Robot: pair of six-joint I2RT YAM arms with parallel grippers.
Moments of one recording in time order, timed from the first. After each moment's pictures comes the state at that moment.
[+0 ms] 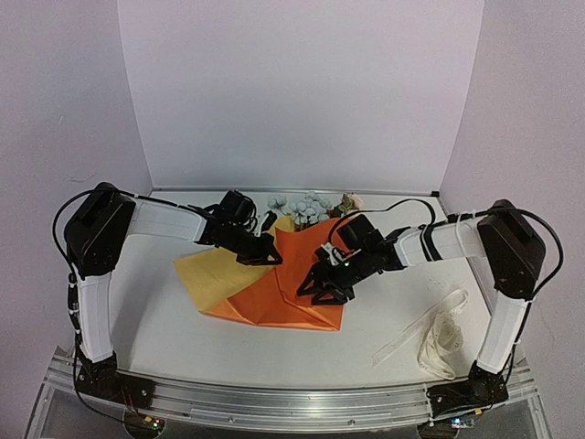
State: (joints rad) left arm -0.67 2.02 1.33 -0.15 0.49 -0.47; right arm 0.73 1.90 1.13 -0.19 -0.64 0.84
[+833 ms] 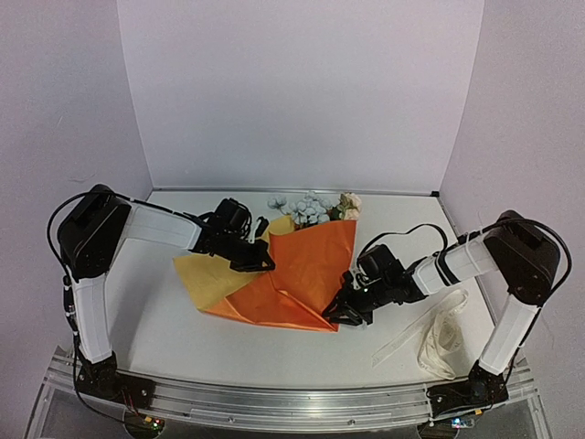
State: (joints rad) left arm -0.67 1.98 1.22 -0.09 0.40 -0.53; right arm 0.73 1.78 0.77 0.07 -0.48 1.03
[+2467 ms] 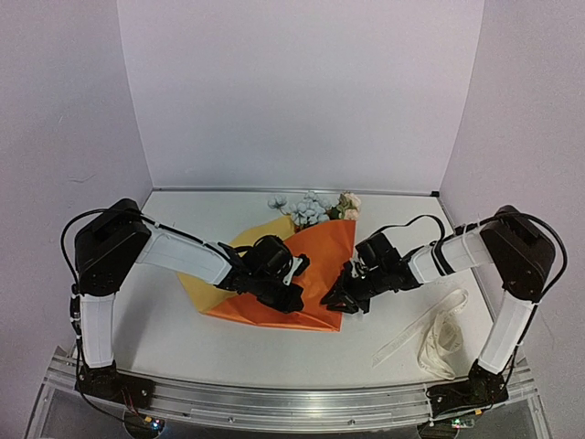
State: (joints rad) left arm -0.98 2.02 1.20 -0.09 0.23 -0.46; right arm 0.69 1.81 0.87 0.03 -0.48 1.08
